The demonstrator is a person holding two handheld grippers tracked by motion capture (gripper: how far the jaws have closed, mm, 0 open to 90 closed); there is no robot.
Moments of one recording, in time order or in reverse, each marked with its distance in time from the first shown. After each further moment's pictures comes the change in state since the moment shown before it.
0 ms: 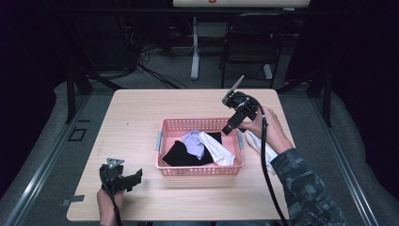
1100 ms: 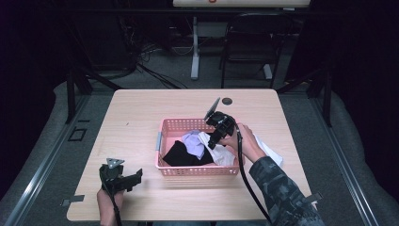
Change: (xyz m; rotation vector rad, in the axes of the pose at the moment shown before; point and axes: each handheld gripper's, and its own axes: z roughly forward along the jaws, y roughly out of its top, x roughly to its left) left arm 0.000 0.000 0.000 -0.002 0.001 0.001; right arm 0.021 0.013 0.102 0.140 0.066 0.014
